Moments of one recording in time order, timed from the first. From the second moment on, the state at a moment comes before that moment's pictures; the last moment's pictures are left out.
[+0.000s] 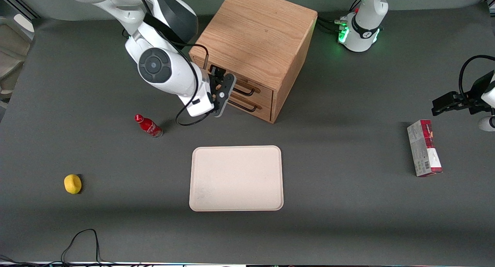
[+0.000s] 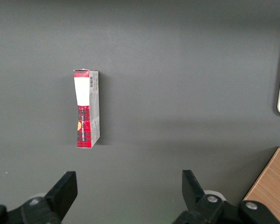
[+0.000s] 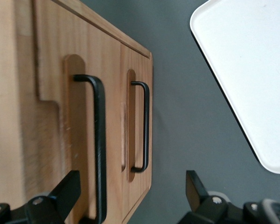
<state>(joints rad) -0.05 0.40 0.78 -1.64 0.08 1.83 -0.39</state>
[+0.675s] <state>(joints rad) -0.05 0.40 0.79 -1.74 0.08 1.95 -0.40</state>
